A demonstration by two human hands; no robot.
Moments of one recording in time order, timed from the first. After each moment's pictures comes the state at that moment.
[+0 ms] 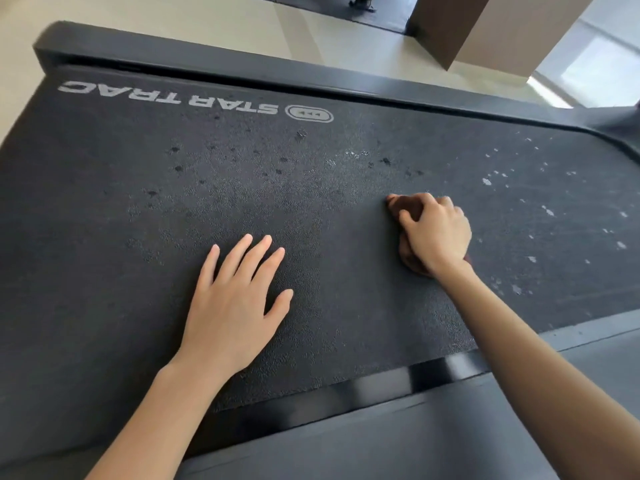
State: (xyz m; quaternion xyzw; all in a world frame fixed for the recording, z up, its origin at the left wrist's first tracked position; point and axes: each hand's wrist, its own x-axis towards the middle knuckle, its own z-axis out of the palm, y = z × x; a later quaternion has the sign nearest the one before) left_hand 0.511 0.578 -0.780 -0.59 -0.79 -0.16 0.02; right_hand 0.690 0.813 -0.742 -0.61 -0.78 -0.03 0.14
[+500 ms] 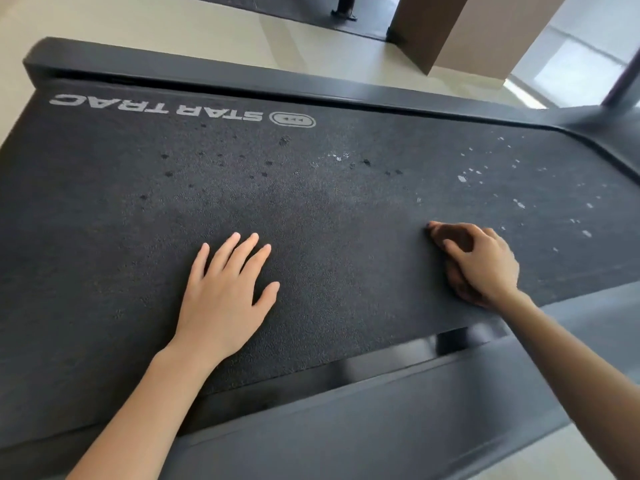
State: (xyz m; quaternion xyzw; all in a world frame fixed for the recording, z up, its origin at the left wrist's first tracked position) left_hand 0.511 0.579 -0.780 -0.59 -0.79 -0.16 0.00; right_hand 0.802 0.803 -0.731 -0.63 -0.77 0.02 0.13
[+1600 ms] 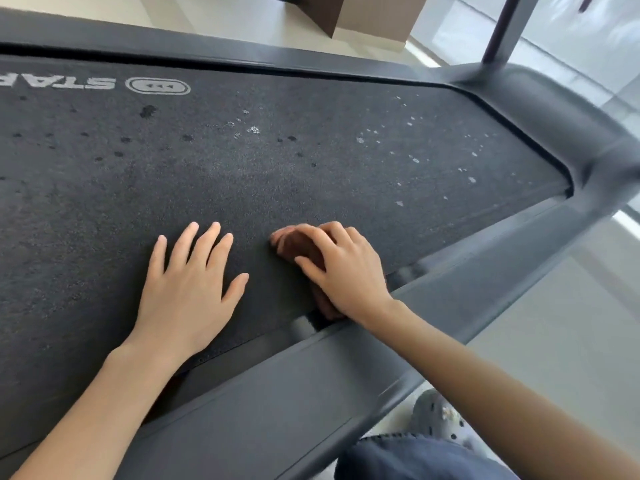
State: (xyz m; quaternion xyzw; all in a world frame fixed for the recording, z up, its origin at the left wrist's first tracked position) left_hand 0.592 0.632 -0.776 -0.67 -0.73 -0.14 0.00; right_hand 0.788 0.721 -0.749 -0.44 -0.88 -0.08 0.15
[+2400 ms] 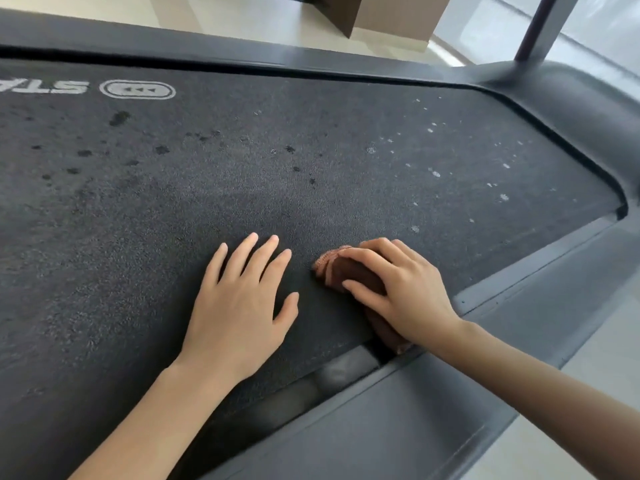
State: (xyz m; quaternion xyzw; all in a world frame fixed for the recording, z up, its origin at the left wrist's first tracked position) left_hand 0.652 0.703 -0.780 -0.70 -0.69 -0.17 -0.01; right_hand 0.861 0.795 -0.748 -0.37 -0.92 -0.05 0.15
